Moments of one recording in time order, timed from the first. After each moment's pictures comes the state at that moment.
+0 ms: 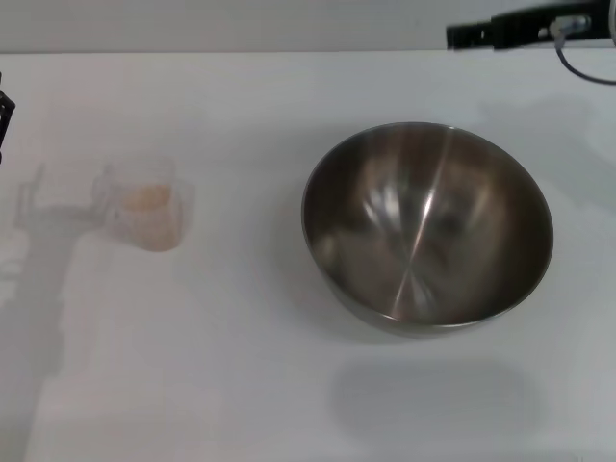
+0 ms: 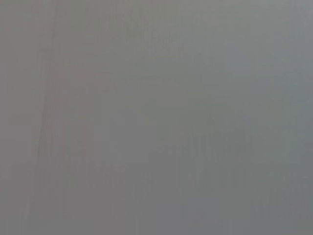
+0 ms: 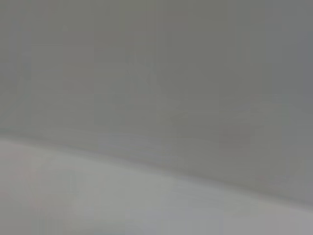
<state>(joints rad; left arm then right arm) -0.29 -2.07 -0.66 -0.28 2.07 1.56 -0.01 0.48 2.04 1.85 1.56 -2.46 1.19 -0.34</state>
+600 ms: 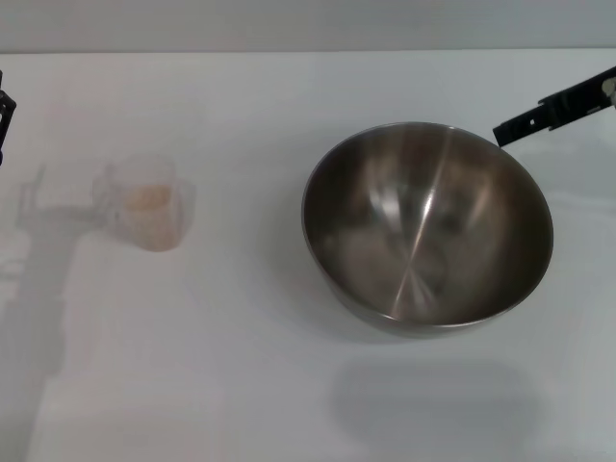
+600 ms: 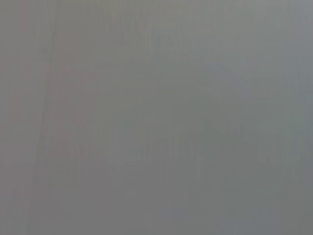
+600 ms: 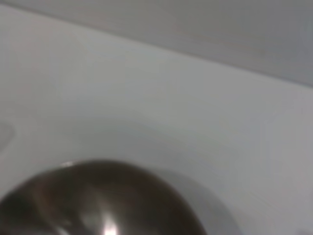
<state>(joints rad) -0.29 -2.07 -0.66 -0.28 2.07 1.57 -0.01 0.63 1.99 2.03 1.38 -2.57 1.57 -0.45</state>
